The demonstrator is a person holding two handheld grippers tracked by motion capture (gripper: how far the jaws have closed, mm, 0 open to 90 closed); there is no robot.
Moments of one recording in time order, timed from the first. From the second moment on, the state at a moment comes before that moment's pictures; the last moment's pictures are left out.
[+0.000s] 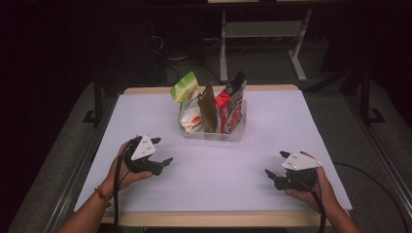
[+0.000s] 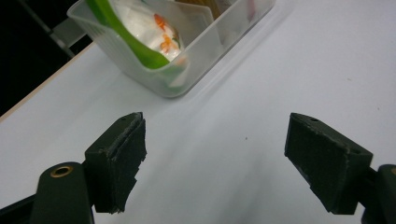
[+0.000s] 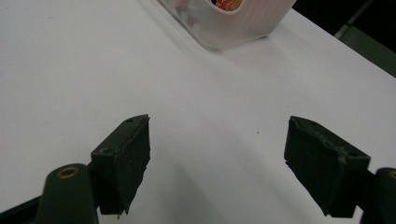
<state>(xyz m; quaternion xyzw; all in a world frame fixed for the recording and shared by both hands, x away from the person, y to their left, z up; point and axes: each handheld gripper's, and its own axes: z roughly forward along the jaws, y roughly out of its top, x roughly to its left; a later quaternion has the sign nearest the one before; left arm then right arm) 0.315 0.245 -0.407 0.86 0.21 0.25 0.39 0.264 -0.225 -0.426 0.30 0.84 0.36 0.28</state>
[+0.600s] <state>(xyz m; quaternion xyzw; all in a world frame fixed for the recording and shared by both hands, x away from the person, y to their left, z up) 0.286 0.298 -0.418 0.84 0.24 0.27 0.40 0.254 -0.227 -0.429 0.29 0.84 0.38 0.27</state>
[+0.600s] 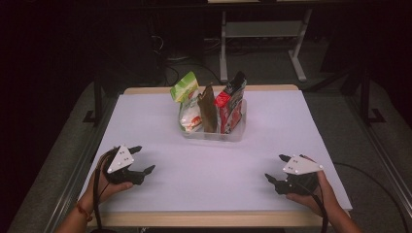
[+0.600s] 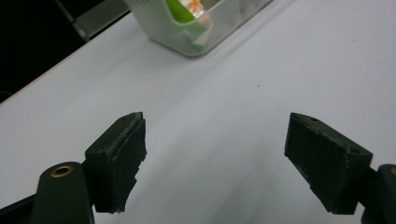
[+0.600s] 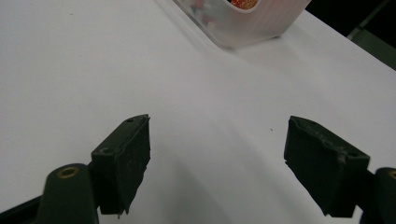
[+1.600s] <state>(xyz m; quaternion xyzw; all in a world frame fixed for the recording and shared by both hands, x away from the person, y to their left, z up) 0.257 0.367 -0.427 0.77 0.33 0.26 0.48 0.229 -0.275 -0.445 0.37 0.77 0.42 0.29</state>
